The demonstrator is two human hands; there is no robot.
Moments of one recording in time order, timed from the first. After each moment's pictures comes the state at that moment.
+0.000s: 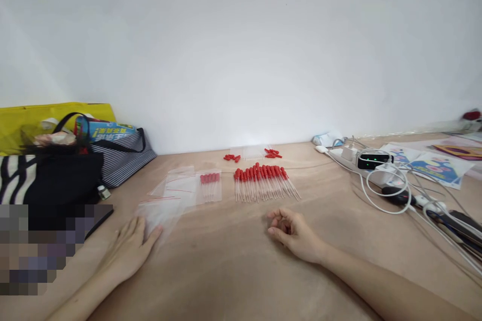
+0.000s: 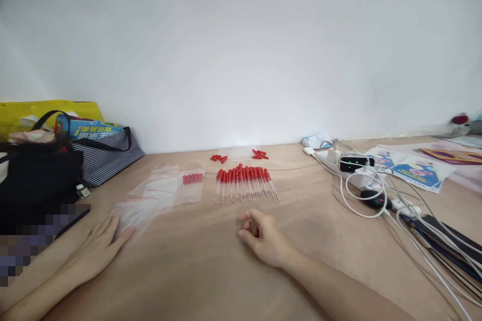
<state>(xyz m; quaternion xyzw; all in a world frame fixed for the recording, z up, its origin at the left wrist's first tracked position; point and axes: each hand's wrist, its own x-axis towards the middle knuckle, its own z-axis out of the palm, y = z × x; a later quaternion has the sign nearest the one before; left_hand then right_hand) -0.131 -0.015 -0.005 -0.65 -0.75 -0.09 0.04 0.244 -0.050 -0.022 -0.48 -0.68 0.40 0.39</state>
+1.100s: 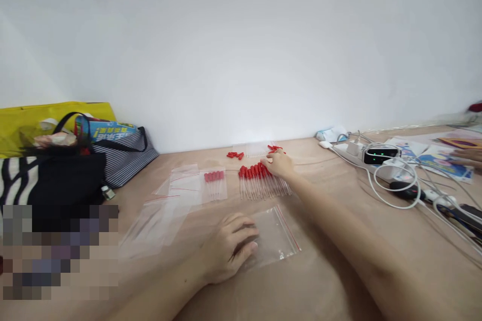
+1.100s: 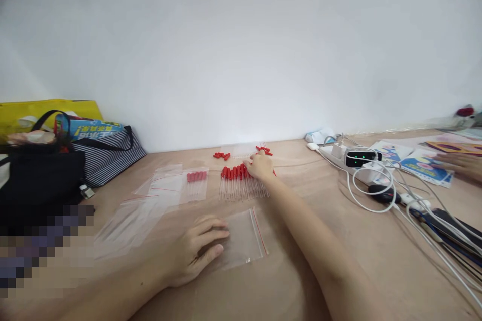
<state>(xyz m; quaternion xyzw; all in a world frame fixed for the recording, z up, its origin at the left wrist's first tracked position) 0.019 -0.039 0.011 -0.93 -0.28 -0.19 -0.13 0.237 0.104 0.018 -0.70 -0.65 0.05 0.31</state>
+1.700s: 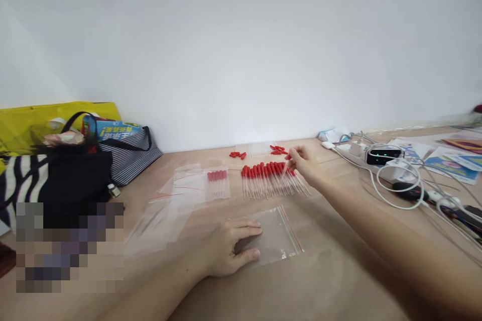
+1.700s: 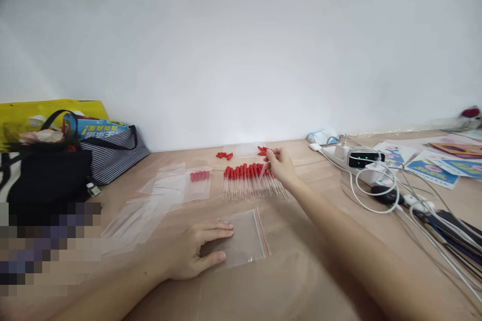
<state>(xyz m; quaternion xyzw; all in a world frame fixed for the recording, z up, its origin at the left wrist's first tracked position) 0.013 -0.039 0.015 -0.92 -0.28 -0.16 -0.22 0.270 0.058 0.032 -0.55 -0.53 0.28 0.58</state>
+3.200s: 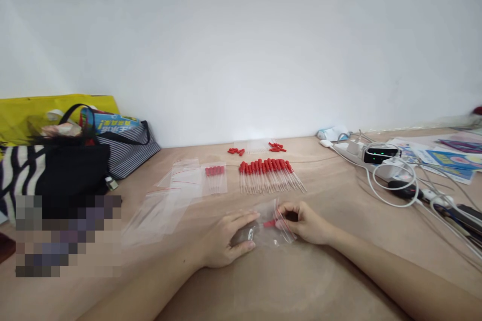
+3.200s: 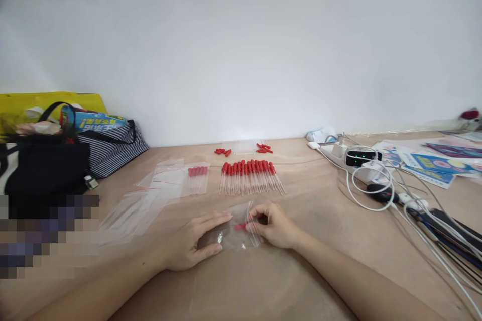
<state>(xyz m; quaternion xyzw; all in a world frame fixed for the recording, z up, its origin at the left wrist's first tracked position) 0.015 -0.038 0.011 -0.91 -0.32 -0.13 -0.22 0.252 -0.041 -0.017 -0.40 -0.72 0.43 0.38</state>
